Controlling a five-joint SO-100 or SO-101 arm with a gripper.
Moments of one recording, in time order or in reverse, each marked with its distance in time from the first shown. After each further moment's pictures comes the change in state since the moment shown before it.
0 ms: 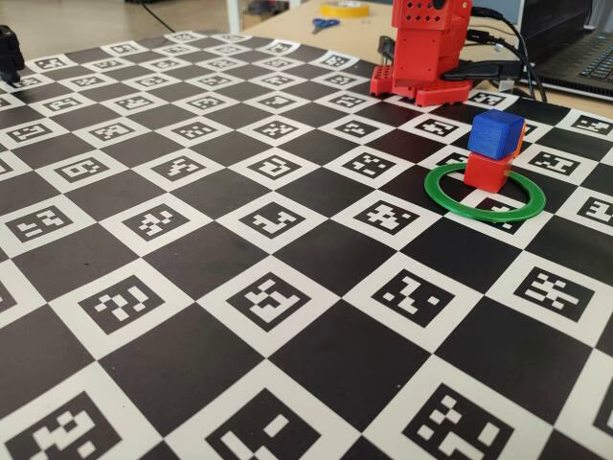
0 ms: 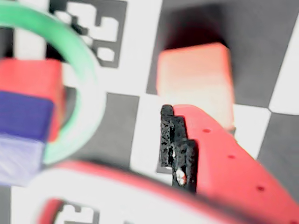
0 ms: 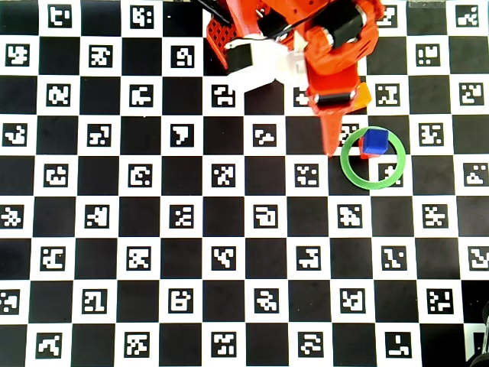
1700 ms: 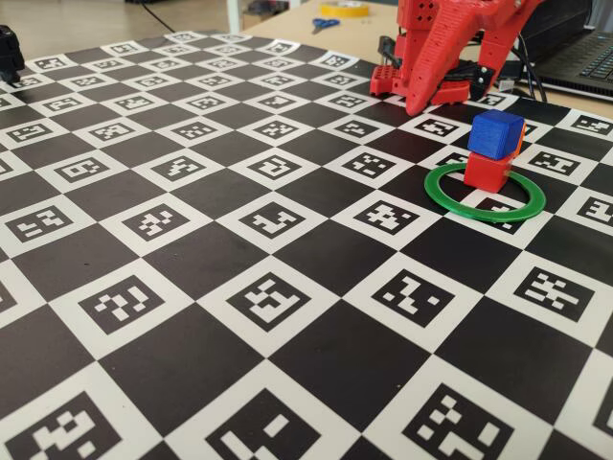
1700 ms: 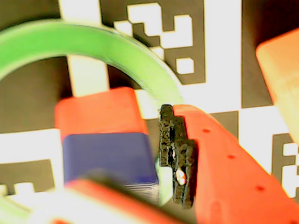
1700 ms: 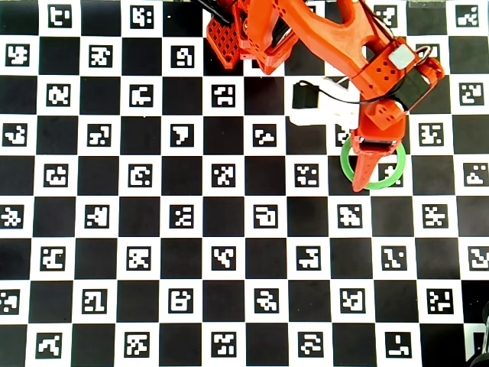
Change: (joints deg) arm 3.1 -32.4 -10.4 -13.5 6.3
